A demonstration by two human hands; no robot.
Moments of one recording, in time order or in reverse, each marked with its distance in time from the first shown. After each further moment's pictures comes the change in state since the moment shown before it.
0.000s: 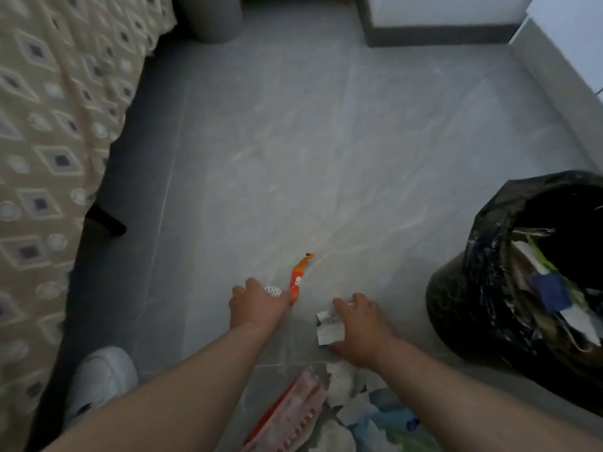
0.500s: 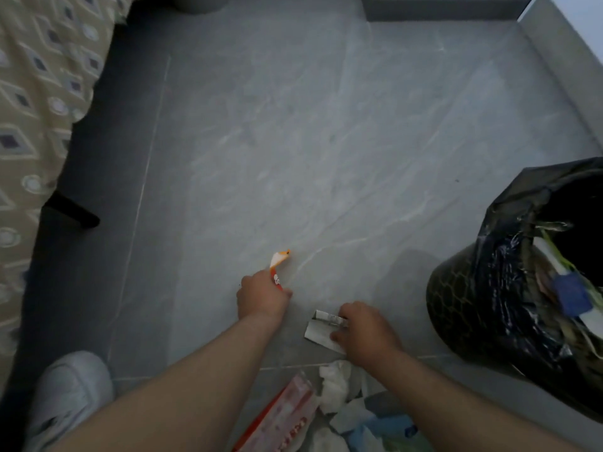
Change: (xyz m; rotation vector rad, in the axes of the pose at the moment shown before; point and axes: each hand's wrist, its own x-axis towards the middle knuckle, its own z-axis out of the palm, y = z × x) left_hand 0.027 0.015 0.035 -0.014 0.014 0.115; right_hand 0.019 0.020 0.019 0.198 0.104 0.017
